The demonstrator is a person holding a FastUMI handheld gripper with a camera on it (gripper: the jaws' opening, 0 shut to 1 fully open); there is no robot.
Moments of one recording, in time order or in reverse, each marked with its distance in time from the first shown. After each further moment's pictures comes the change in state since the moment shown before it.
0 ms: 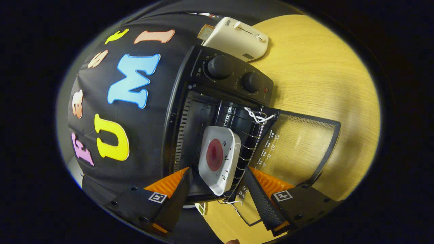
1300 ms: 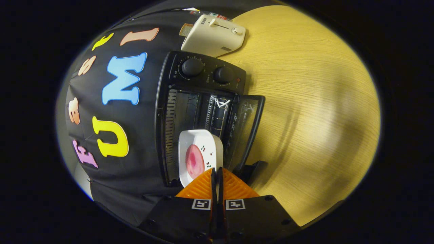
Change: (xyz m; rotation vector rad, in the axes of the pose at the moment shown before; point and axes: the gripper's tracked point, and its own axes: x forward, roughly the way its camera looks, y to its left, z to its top) arm -0.019 -0.026 -0.013 0.202 0.091 -0.049
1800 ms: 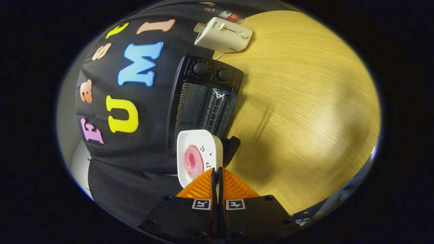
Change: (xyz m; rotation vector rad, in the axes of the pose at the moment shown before) arm -0.095 -0.029 -0.011 -0.163 0.135 0.039
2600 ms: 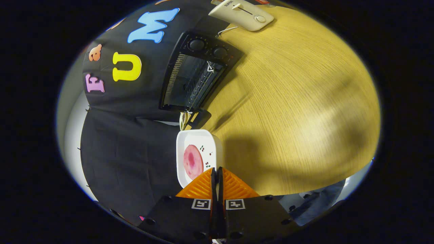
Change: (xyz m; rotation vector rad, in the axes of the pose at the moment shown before) arm -0.089 -0.078 0.009 -0.262 0.450 0.026
